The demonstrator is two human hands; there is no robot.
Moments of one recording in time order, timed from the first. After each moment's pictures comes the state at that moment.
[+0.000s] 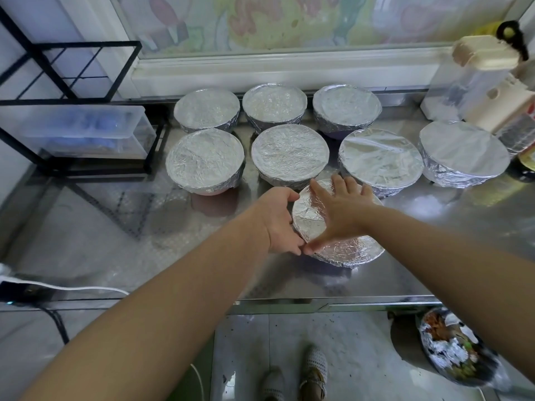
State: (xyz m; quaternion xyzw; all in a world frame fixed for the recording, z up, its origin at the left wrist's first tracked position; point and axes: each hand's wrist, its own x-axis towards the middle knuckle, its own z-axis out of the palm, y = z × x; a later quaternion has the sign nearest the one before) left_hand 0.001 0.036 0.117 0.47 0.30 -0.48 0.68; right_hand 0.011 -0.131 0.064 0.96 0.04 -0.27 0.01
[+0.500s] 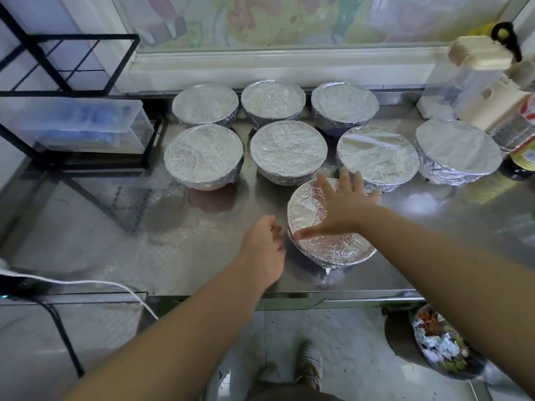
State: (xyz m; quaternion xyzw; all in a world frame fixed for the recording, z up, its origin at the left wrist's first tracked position) left_hand -0.040 0.047 0.064 0.44 0.36 -0.26 0.78; right_hand 0.001 -0.124 0.071 0.96 -0.04 -0.28 -0.02
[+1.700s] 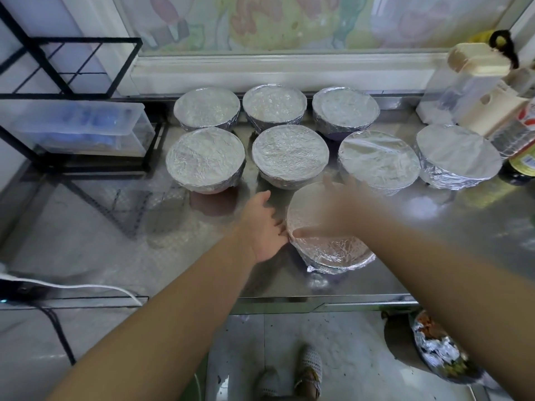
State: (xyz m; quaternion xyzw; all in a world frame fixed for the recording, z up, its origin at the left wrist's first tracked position) left_hand 0.002 0.061 0.066 0.39 0.26 -0.37 0.80; right_hand 0.000 -0.117 0.071 0.95 -0.09 -0.29 -0.06
